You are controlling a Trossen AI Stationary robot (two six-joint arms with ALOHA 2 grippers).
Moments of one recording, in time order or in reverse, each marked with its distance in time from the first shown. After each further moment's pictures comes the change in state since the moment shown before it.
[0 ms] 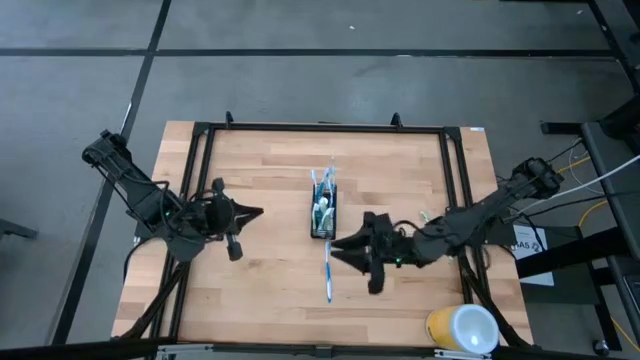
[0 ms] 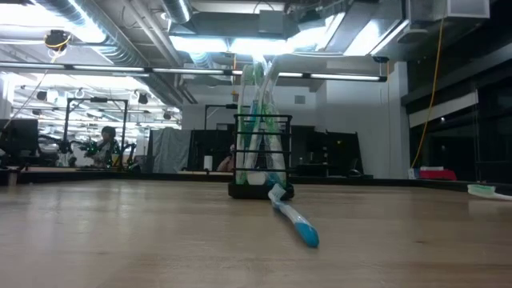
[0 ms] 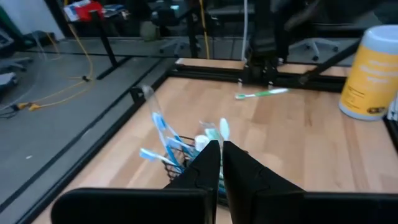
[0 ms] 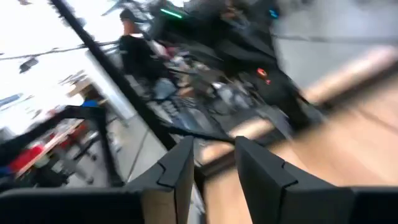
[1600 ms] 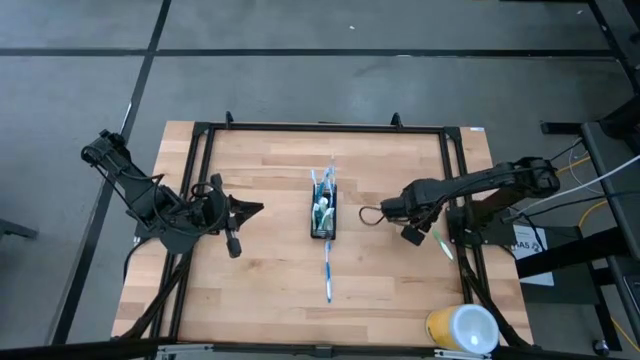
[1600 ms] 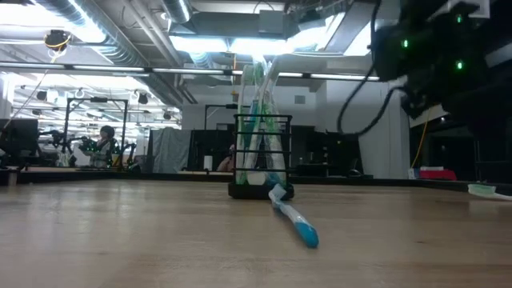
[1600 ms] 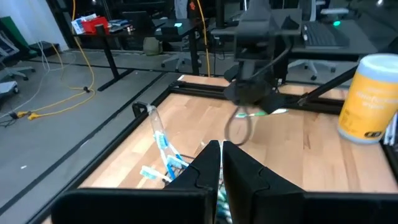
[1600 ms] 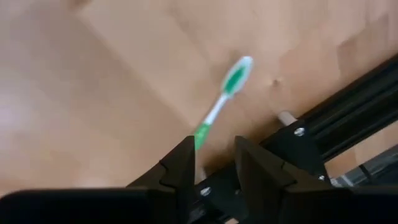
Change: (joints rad) left arm 0.005 -0.024 0.000 0.104 -0.026 0.076; right arm -0.487 0.007 -0.264 -1.622 -0.529 0.097
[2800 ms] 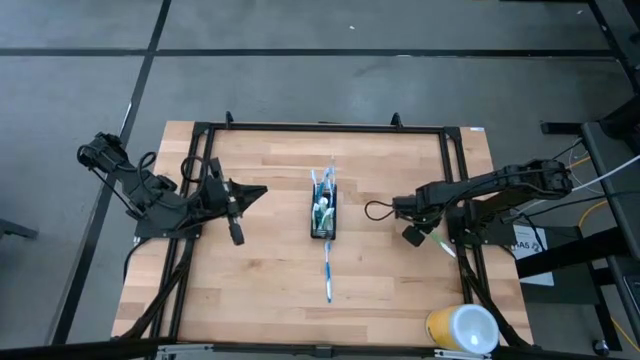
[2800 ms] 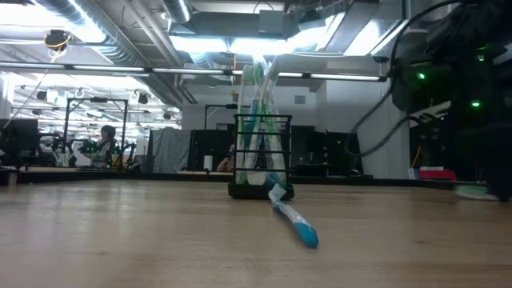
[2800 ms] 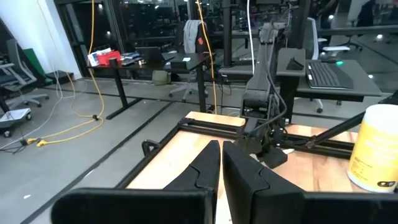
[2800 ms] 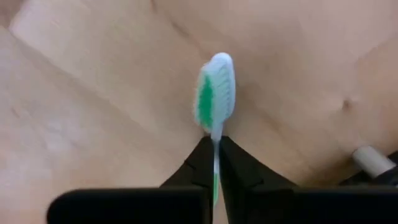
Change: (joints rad) left arm 0.089 0.000 0.078 0.215 0.014 0.263; right arm -0.102 -0.106 -0.324 0.405 -0.040 0.023
